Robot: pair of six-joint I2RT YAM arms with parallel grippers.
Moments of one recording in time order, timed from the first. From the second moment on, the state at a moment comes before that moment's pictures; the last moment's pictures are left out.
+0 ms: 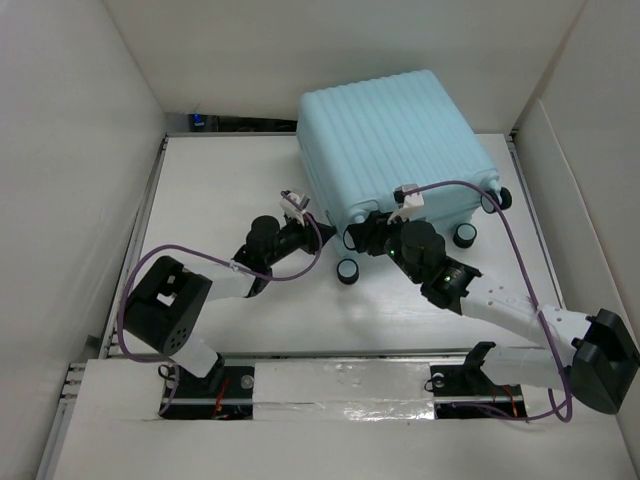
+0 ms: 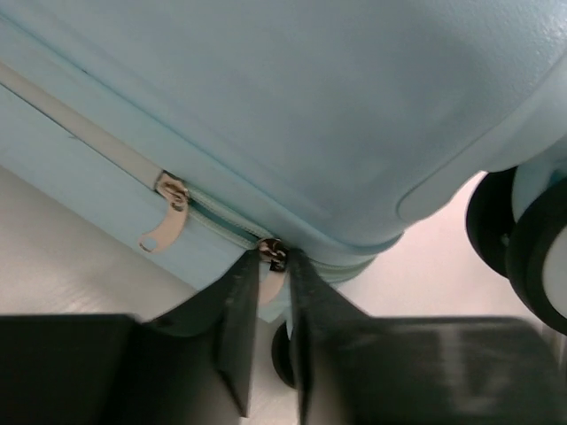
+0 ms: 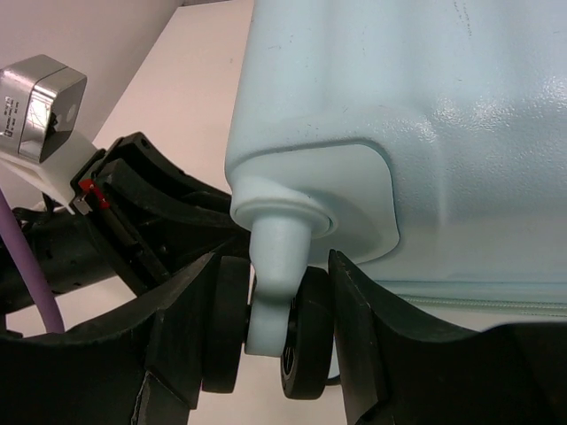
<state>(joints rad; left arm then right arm) -0.55 1.55 0.55 0.86 0.33 -0.39 0.84 1.14 0.73 0.22 0.29 0.47</state>
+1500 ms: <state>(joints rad) -0.52 0.77 0.43 0.46 -0.31 -0.65 1.06 1.30 0.90 0.15 0.47 0.35</state>
